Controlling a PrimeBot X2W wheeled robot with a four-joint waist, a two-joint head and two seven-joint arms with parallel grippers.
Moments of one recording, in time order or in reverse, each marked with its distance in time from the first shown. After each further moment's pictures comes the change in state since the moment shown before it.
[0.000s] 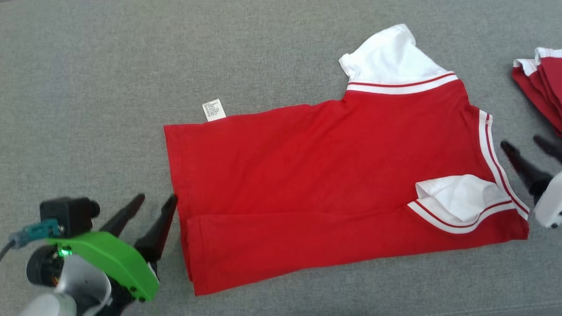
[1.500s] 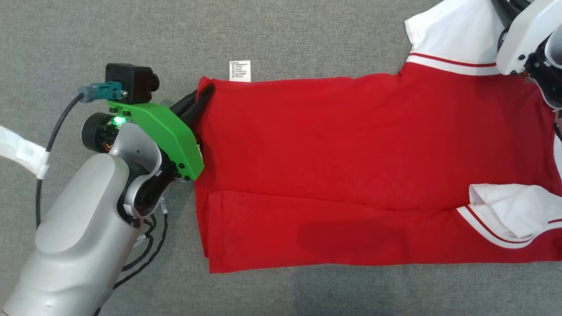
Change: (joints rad) left arm -0.681 -0.265 -0.170 0.587 0.061 -0.260 0.029; right arm -0.867 0.105 0.328 0.613 -0.062 0.000 -0.096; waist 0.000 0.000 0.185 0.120
